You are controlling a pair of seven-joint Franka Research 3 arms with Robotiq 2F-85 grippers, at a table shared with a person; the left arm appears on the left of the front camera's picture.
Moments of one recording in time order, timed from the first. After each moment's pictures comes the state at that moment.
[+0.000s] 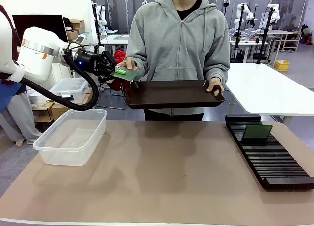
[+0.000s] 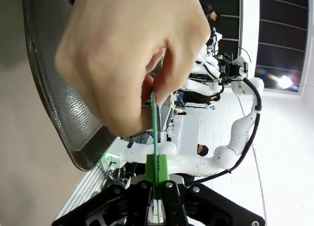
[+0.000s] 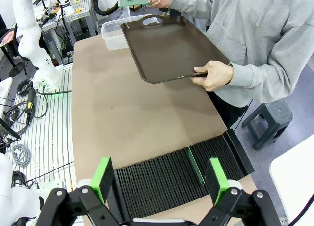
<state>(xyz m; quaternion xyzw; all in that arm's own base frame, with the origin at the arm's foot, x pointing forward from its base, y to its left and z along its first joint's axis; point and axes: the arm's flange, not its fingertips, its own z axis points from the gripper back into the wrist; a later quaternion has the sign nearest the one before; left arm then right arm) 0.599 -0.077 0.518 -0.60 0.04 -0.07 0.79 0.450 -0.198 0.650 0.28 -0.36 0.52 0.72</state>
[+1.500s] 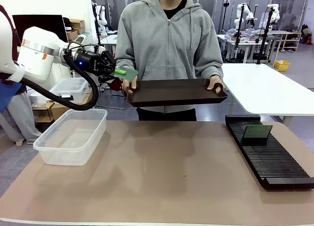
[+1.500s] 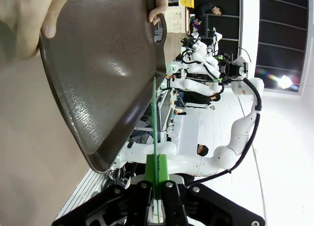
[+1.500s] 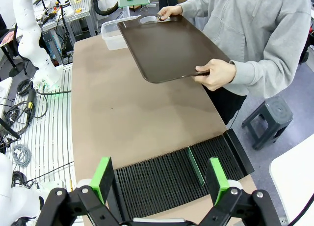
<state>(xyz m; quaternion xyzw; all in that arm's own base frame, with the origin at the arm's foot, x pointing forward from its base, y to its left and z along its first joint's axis) 0.599 -0.077 0.518 -0.60 0.04 -0.07 0.79 0.450 -0.198 0.650 0.28 -0.36 0.52 0.72</state>
